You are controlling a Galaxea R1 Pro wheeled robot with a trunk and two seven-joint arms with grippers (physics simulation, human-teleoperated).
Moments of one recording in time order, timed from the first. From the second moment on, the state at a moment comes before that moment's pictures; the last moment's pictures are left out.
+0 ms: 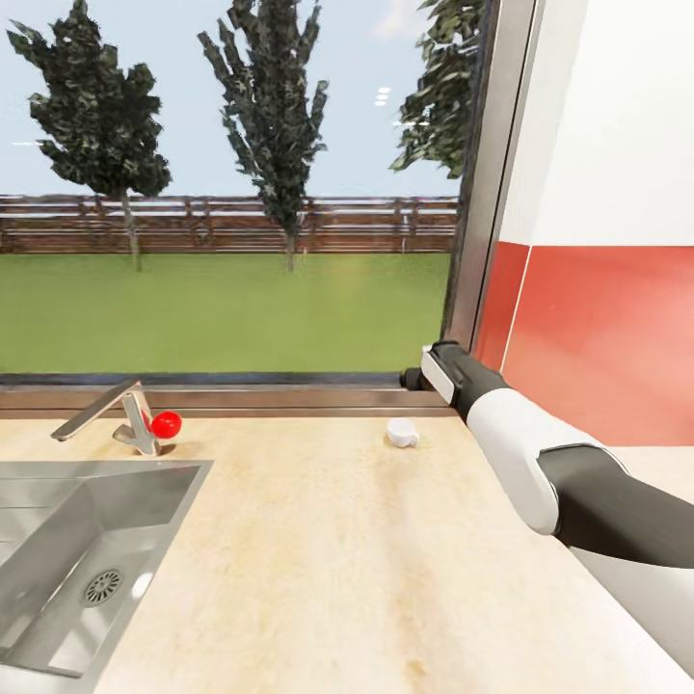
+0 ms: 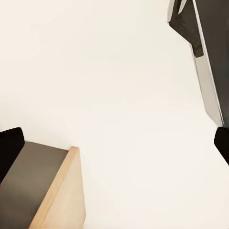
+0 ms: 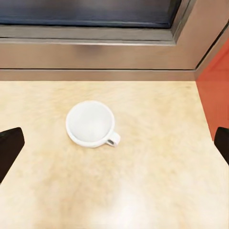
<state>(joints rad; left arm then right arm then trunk) 0.15 0.12 0.30 0.05 -0.17 0.02 0.11 -1.38 0.12 0.09 -0.27 -0.14 0.70 -0.23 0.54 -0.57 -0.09</state>
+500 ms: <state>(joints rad) 0.16 0.11 0.30 0.05 -0.17 0.02 0.11 -1.38 0.12 0.09 -0.26 -0.14 0.69 -0.23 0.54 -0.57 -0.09</state>
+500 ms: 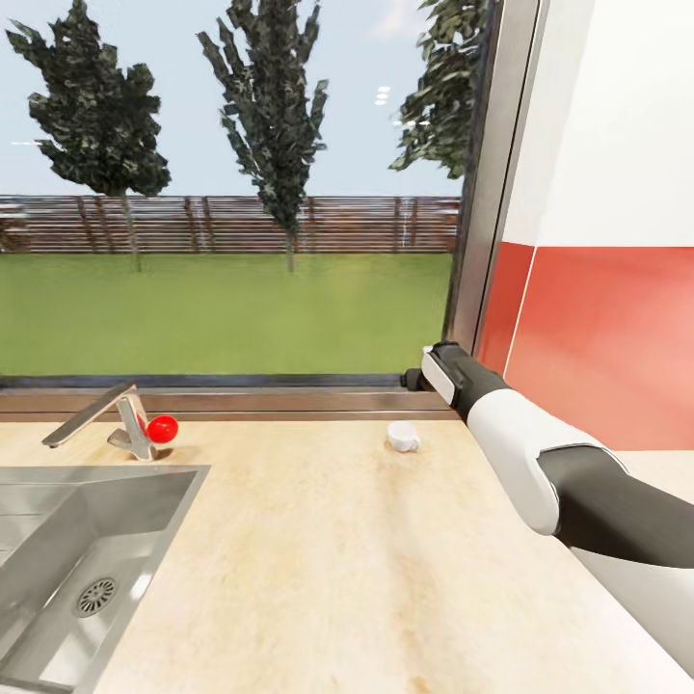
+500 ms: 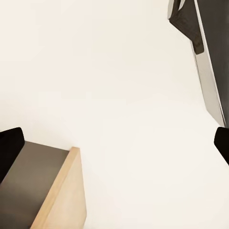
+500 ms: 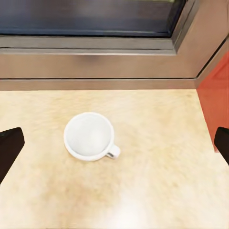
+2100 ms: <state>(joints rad) 0.16 0.11 0.30 0.05 -0.17 0.02 0.10 -1.37 0.10 0.09 -0.27 -0.14 0.67 -0.24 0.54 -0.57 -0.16</state>
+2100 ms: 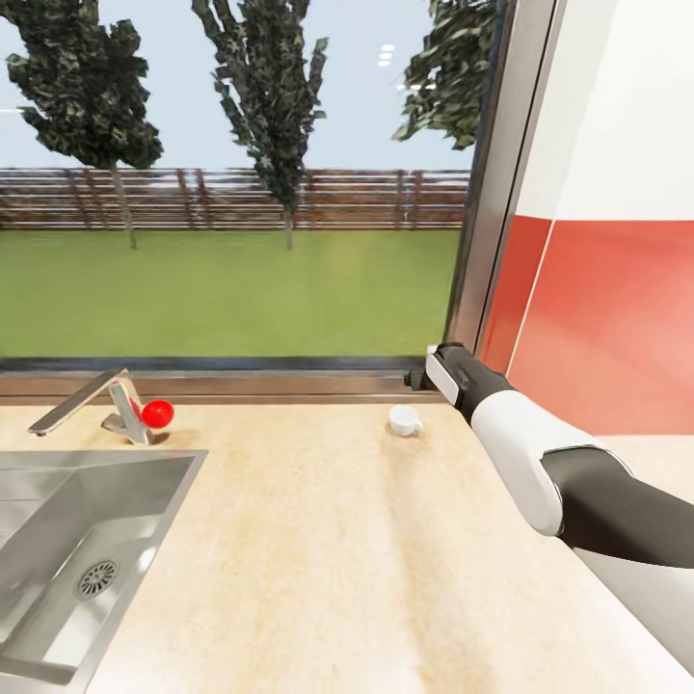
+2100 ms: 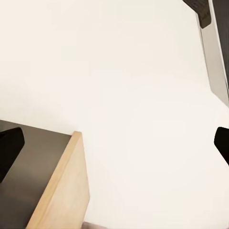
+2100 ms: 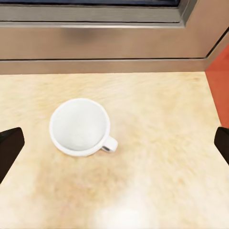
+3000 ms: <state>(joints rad) 0.16 0.10 0.30 0.05 -0.17 0.02 0.11 -1.33 0.08 0.09 -0.26 -0.14 0.60 -0.23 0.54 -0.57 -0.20</state>
